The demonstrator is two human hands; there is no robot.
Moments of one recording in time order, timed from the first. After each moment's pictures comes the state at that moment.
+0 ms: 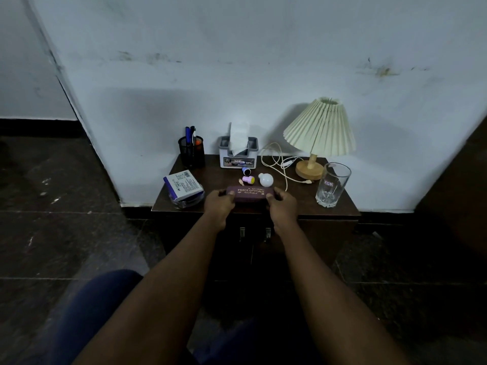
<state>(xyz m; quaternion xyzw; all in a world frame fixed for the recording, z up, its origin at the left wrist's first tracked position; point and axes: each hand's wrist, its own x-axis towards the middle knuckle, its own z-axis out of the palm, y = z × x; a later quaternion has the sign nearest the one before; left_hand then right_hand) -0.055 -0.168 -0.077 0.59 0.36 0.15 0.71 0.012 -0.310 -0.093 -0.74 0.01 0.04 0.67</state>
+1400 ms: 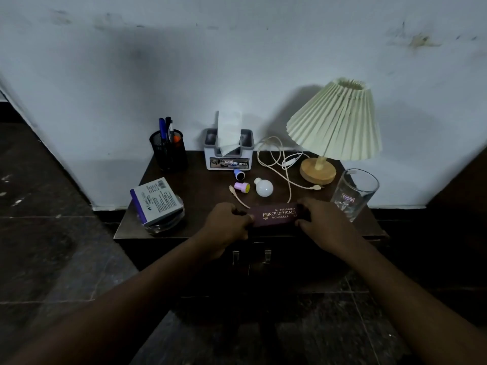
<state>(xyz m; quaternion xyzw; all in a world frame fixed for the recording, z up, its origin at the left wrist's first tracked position) -0.020 -0.172 -0.076 0.74 0.28 -0.01 0.61 0.058 -0.390 -0.045 -0.95 -0.27 0.03 0.17</state>
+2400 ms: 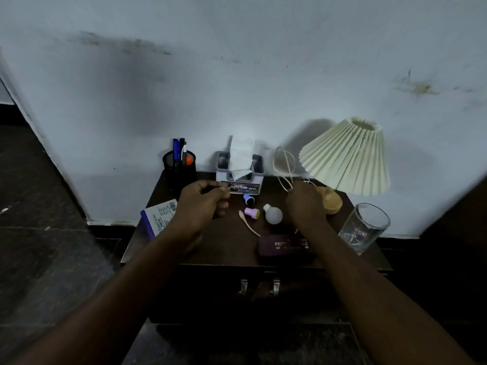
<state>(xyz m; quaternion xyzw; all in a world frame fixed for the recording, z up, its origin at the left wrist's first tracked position) -0.017 -0.090 -0.015 0.64 0.25 0.20 0.70 0.141 -0.282 -0.039 -0.97 -0.17 -0.11 0.12</state>
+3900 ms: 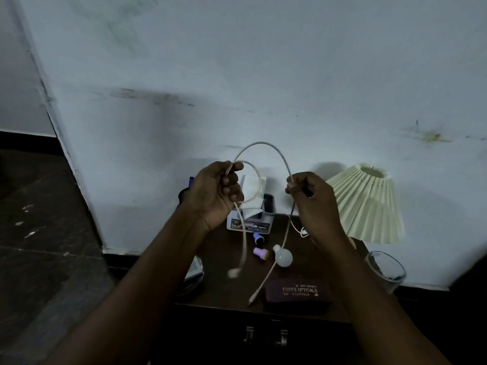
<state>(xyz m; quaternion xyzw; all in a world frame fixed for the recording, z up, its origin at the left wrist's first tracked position) 0.024 -0.067 0.084 0.41 0.04 0.13 0.90 0.114 -0.264 0.063 -0.74 -0.26 -0.12 0.60</state>
